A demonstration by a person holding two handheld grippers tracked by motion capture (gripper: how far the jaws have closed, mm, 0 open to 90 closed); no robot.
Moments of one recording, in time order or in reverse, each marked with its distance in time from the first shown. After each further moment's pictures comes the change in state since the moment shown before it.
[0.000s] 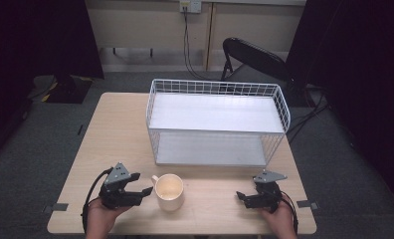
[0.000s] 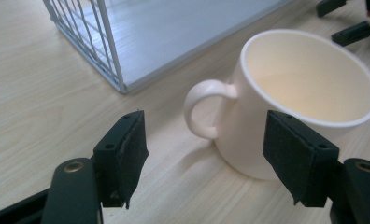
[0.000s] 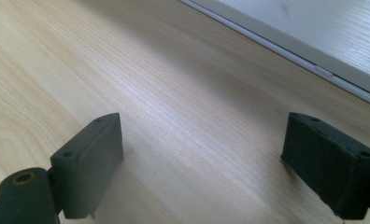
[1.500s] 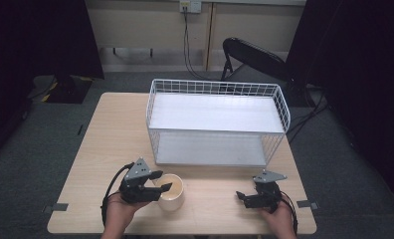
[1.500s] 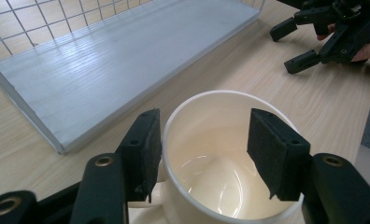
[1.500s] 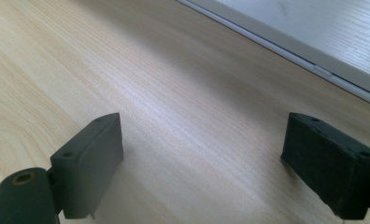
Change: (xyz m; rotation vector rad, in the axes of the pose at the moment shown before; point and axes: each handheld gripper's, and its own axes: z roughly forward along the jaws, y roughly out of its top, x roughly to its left) left arm -0.029 0.032 0.030 -0.013 -0.100 0.053; right arm 0.001 0.000 0.000 0.002 -0.007 0.005
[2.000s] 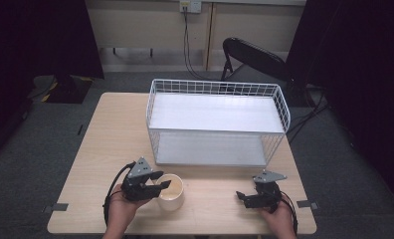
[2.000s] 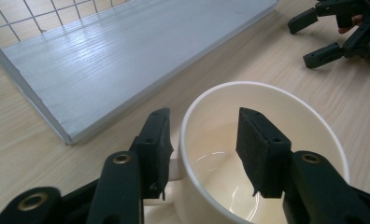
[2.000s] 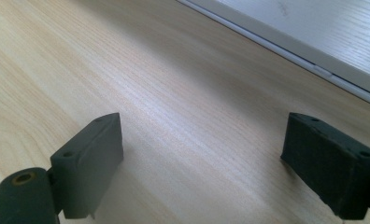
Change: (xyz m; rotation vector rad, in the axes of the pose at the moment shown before) left arm 0.006 -0.004 0.009 0.026 0.038 -0.013; right arm 0.000 0.000 0.000 -0.001 0.001 0.000
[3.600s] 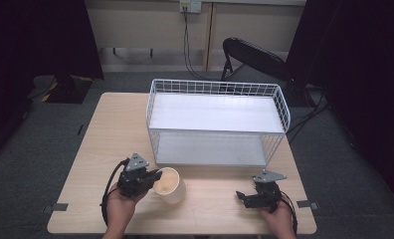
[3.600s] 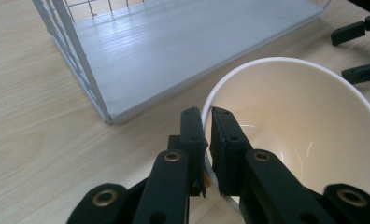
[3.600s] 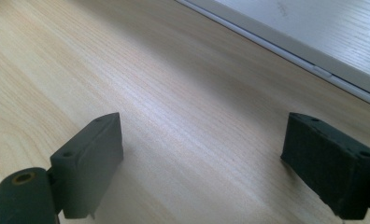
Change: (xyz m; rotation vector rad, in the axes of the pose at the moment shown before) left arm 0.001 0.011 -0.008 0.028 0.128 -0.139; right arm 0.000 0.000 0.000 0.001 -0.002 0.001
